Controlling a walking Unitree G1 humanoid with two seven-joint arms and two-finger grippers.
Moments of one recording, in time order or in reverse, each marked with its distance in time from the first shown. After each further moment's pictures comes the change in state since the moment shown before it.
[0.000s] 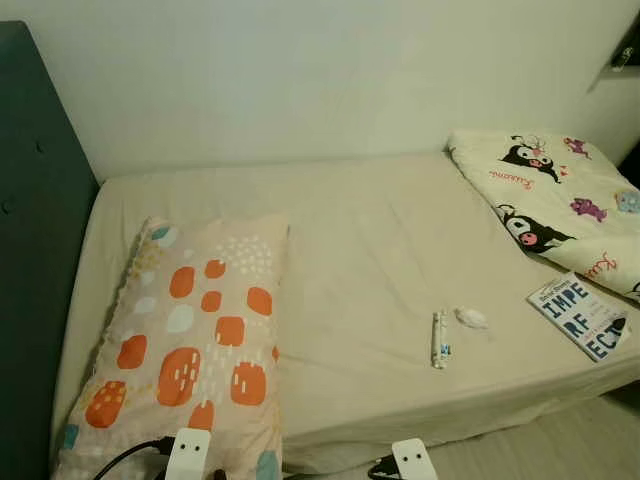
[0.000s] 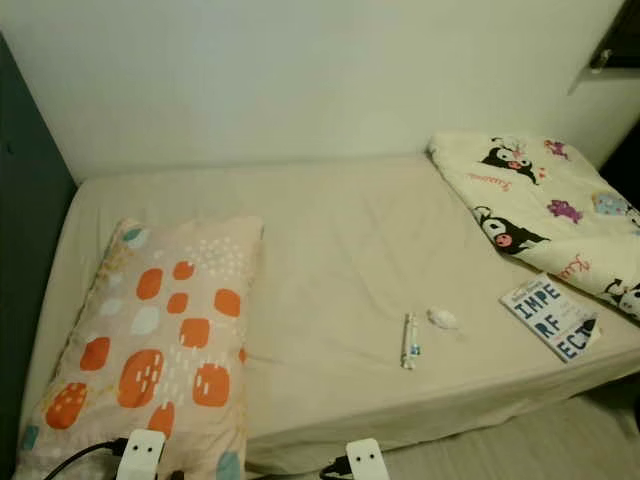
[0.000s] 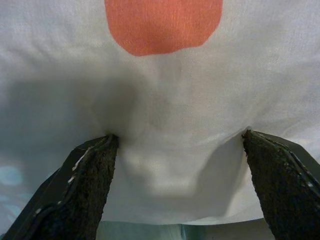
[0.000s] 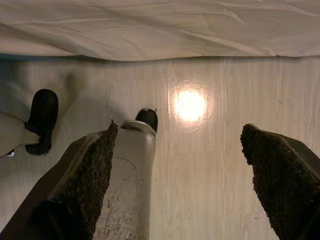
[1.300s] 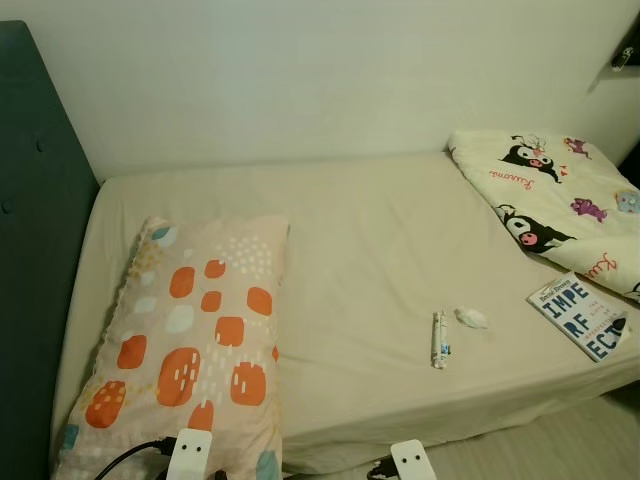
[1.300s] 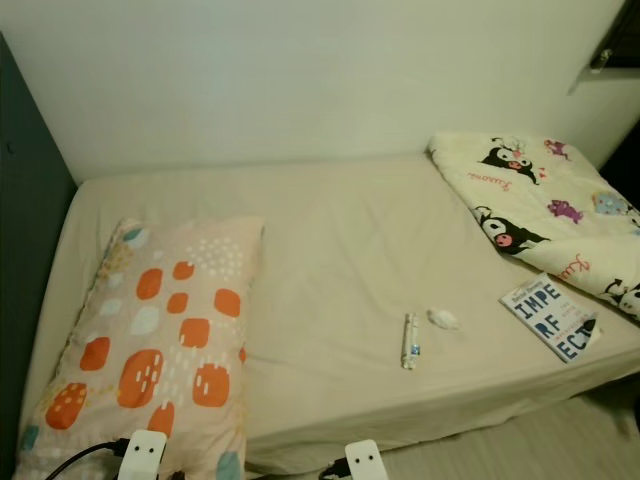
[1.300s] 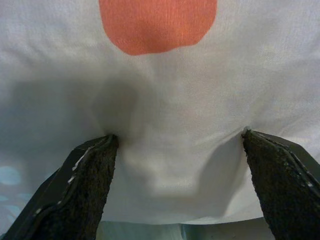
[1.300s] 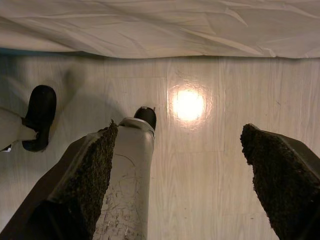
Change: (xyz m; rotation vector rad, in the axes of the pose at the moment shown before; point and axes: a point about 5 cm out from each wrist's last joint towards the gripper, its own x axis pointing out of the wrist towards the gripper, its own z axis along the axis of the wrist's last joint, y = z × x) left arm 0.000 -0.001 -0.001 0.005 0.001 0.004; right arm 0.000 0.000 -0.001 -0.025 0.003 0.003
